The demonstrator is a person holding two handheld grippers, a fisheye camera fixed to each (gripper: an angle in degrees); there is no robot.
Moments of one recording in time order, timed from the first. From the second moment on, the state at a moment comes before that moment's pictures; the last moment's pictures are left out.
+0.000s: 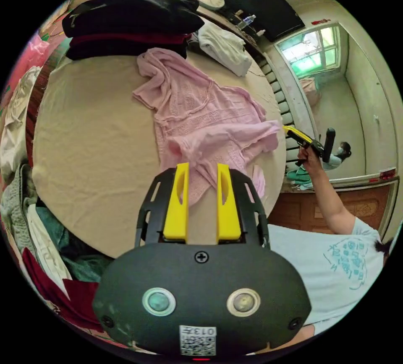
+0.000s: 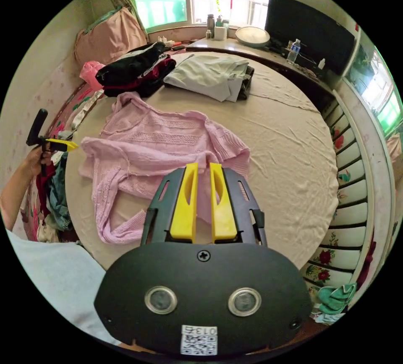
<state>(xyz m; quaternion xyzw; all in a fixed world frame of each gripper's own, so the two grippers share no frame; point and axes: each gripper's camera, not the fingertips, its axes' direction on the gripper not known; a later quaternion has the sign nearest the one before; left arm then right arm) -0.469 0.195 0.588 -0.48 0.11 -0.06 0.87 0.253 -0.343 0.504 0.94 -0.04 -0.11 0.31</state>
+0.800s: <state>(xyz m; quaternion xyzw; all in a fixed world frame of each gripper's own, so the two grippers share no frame) -0.245 0.276 0.584 -0.53 0.21 0.31 0.76 0.228 -0.387 0.489 0.94 0.08 -0.11 0.32</state>
